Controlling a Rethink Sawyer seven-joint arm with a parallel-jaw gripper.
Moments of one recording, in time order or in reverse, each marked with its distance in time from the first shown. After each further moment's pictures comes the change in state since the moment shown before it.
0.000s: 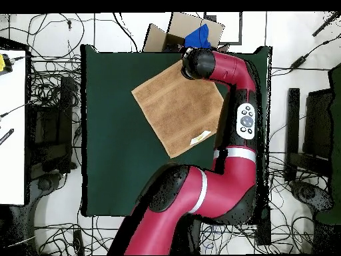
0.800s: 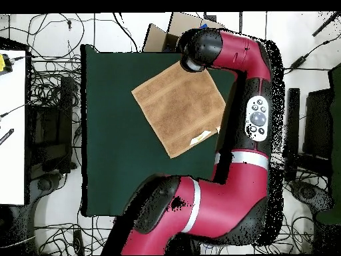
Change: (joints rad) arm 0.038 -0.210 -0.111 0.101 0.095 0.216 0.000
